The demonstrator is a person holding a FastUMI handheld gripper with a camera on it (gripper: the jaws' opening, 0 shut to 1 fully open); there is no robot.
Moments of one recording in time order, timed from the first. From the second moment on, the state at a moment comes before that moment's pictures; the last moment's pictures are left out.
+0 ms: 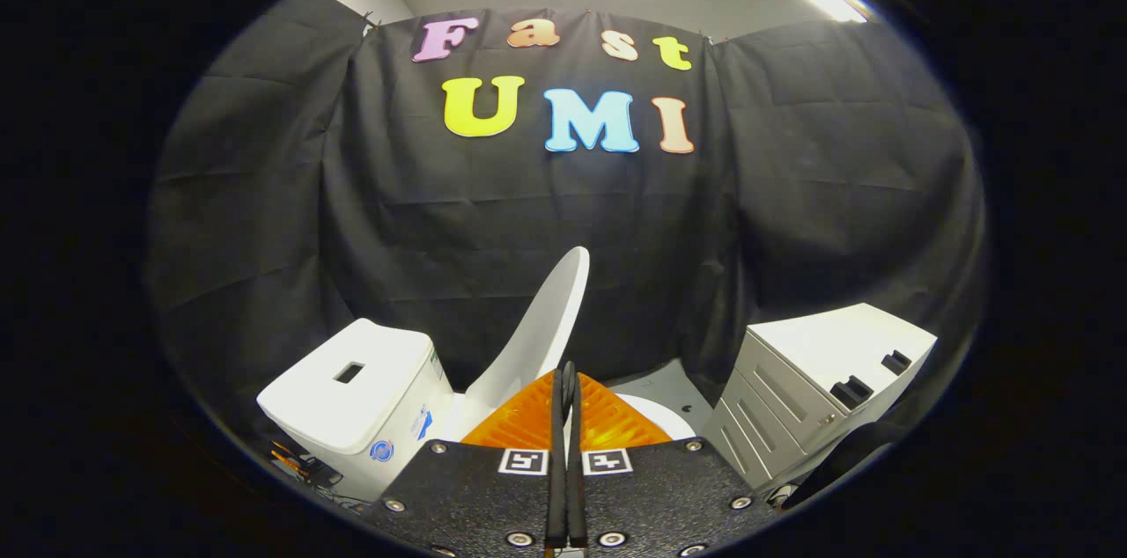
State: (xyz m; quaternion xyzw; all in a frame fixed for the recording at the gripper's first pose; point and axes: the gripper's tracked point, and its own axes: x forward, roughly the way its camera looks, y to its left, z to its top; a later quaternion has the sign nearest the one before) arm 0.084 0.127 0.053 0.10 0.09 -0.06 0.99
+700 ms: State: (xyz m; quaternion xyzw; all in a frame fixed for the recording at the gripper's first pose) arm 0.092 0.204 0.096 0.06 0.03 0.00 1.00
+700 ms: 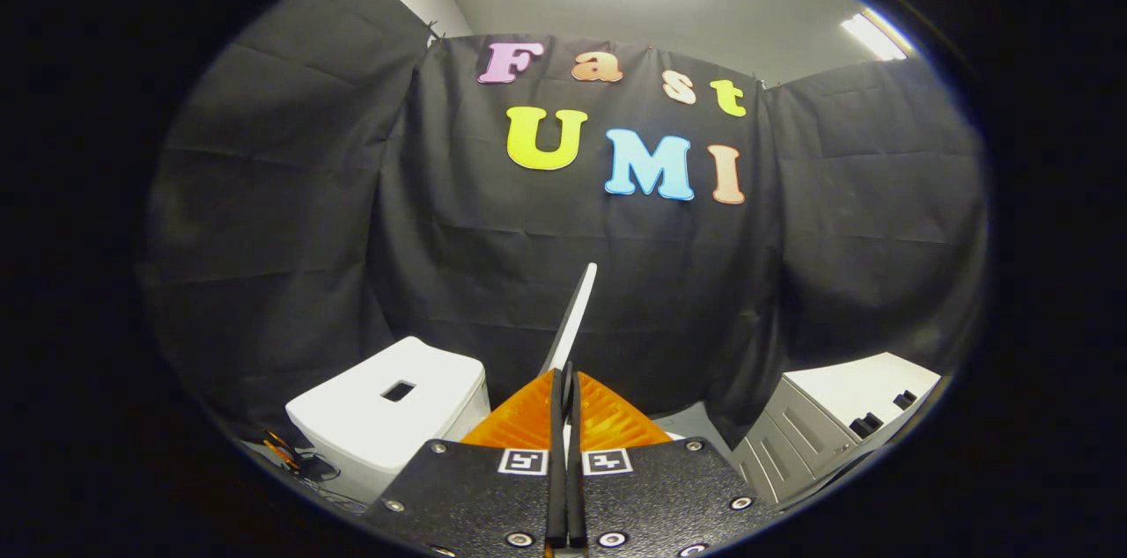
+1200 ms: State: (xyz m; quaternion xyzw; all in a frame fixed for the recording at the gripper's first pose) arm 0.089 0.257 0.113 0.04 0.01 0.04 1.00
